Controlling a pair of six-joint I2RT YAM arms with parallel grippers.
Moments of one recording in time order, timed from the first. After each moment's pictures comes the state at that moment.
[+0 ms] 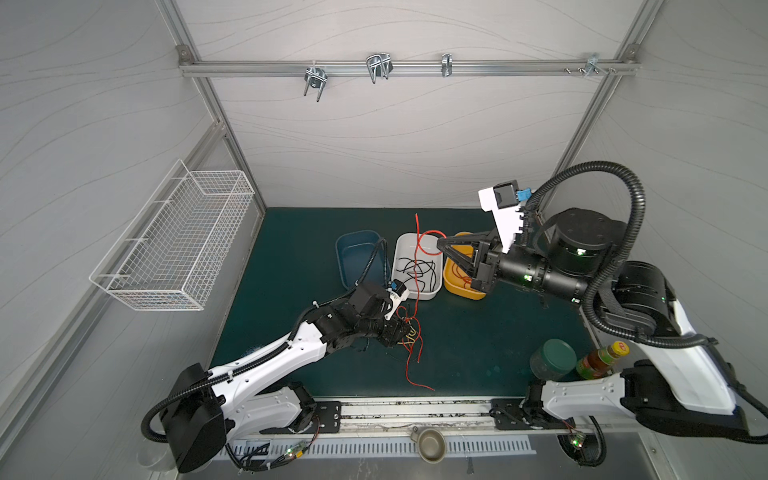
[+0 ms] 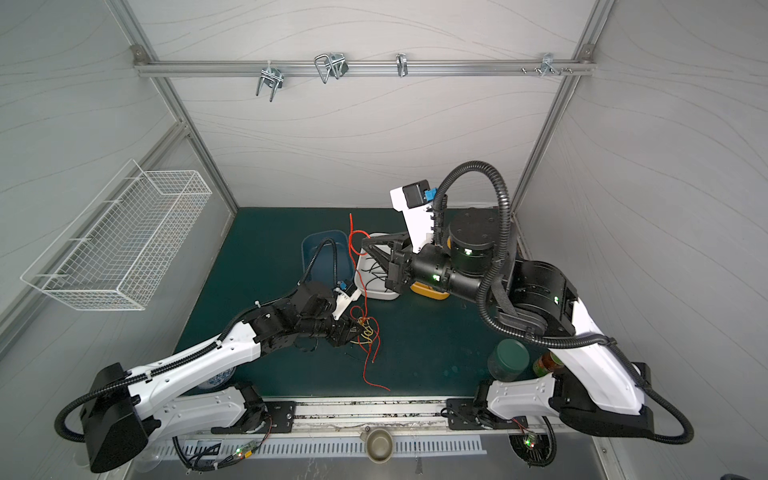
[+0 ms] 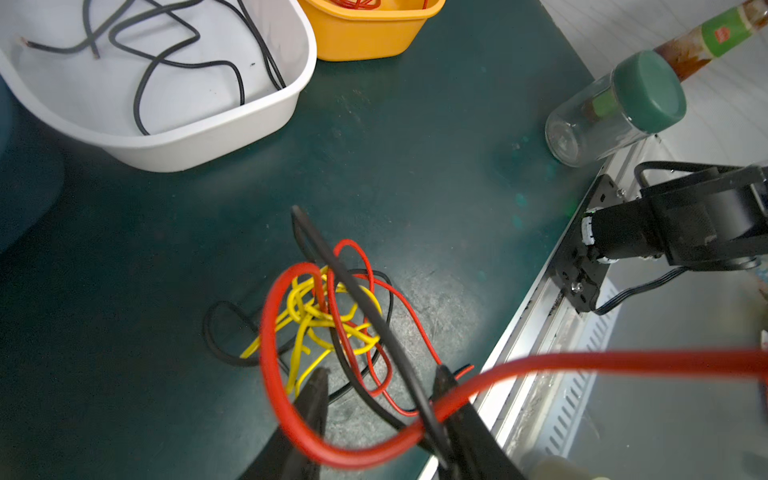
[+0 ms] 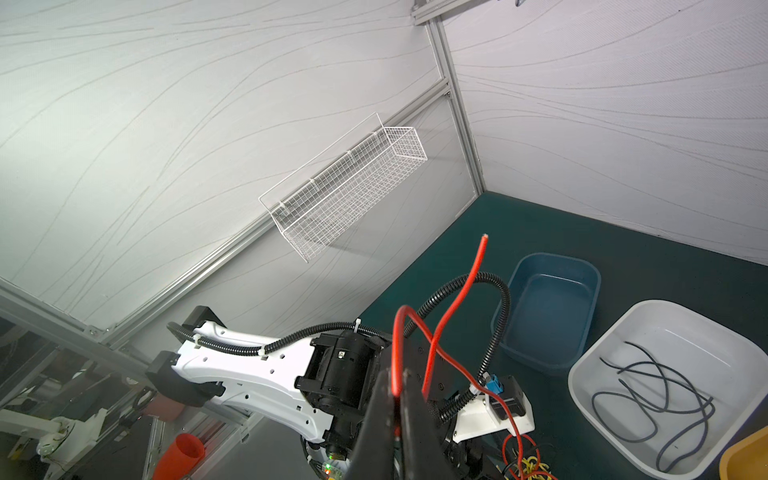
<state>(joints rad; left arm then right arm) -0.81 1.12 0.76 -0.47 0.27 -0.29 1.18 1.21 1.92 -0.87 0.06 0.43</state>
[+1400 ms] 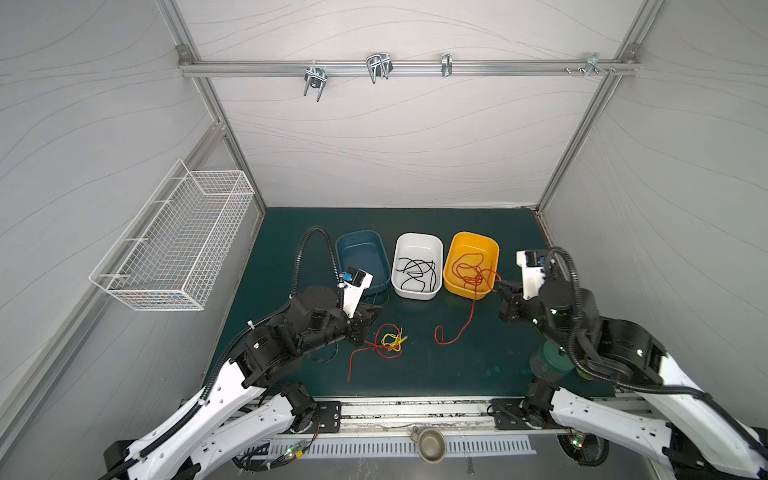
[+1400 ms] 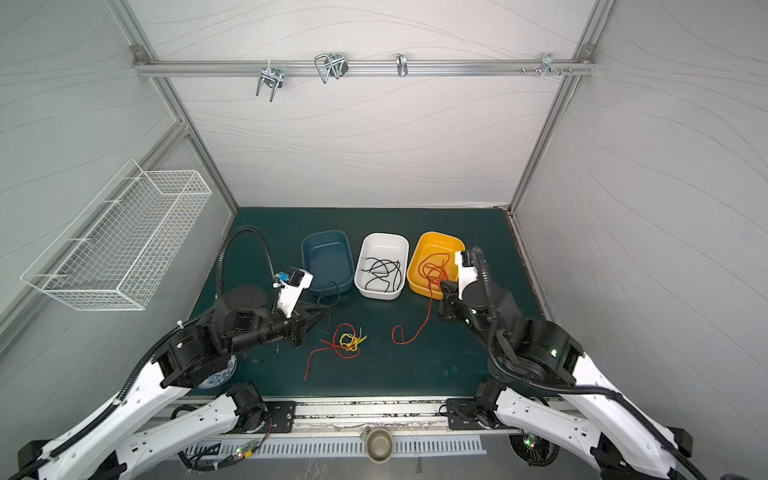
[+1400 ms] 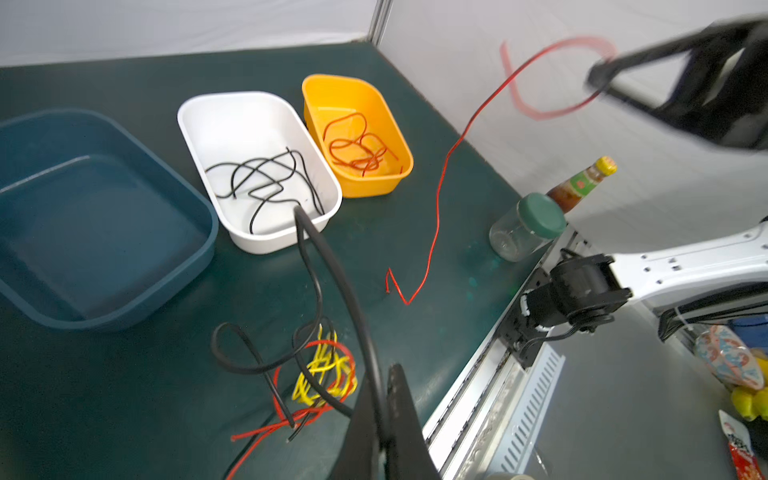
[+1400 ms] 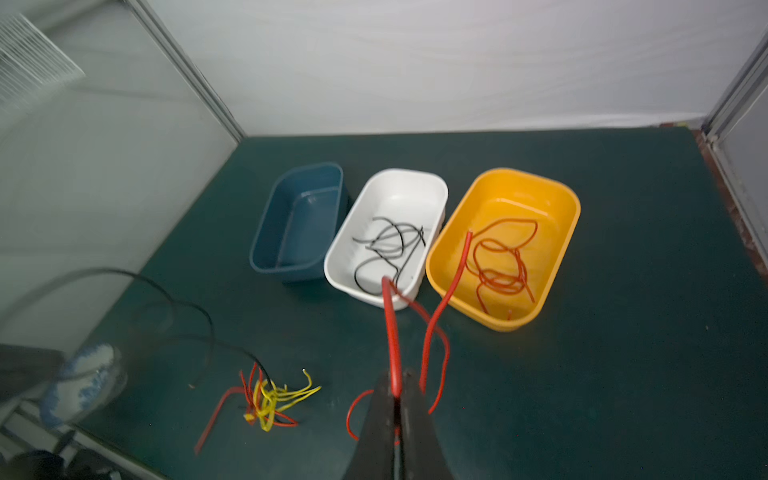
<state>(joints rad) -0.81 0.70 0.96 -0.71 0.11 -0.37 0.97 0.71 1.06 -0.91 0.43 0.53</state>
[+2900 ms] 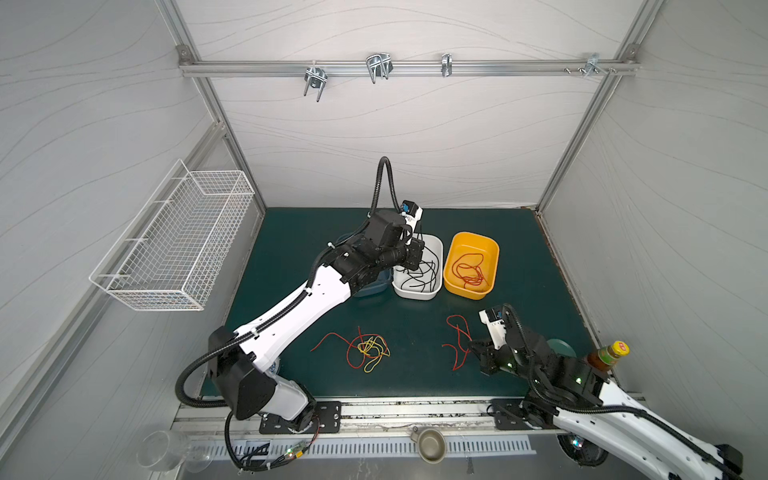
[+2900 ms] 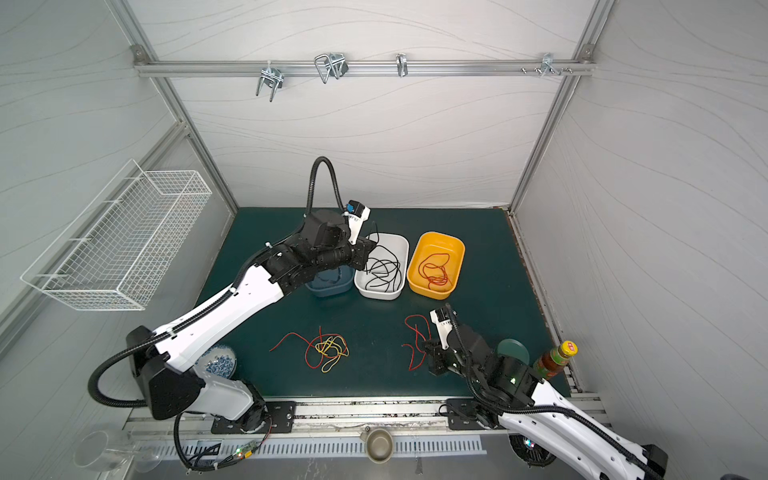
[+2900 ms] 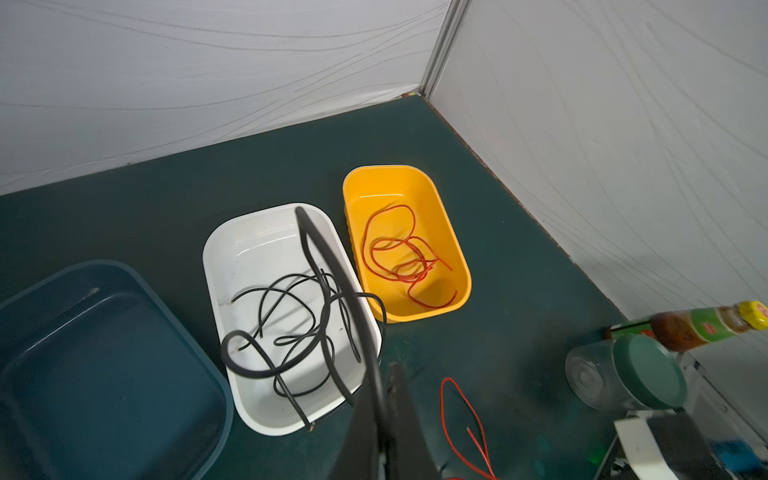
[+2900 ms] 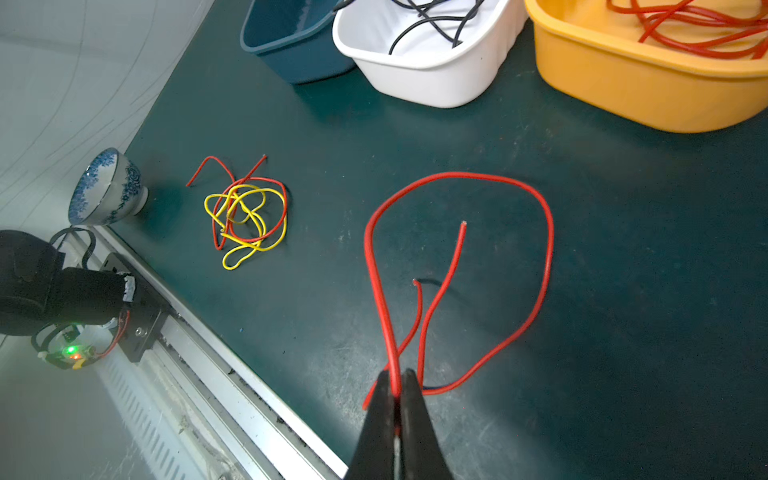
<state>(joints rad) -0.71 1.49 1.46 -0.51 0.02 -0.27 0.95 0.40 0.39 -0.67 0.02 0.55</state>
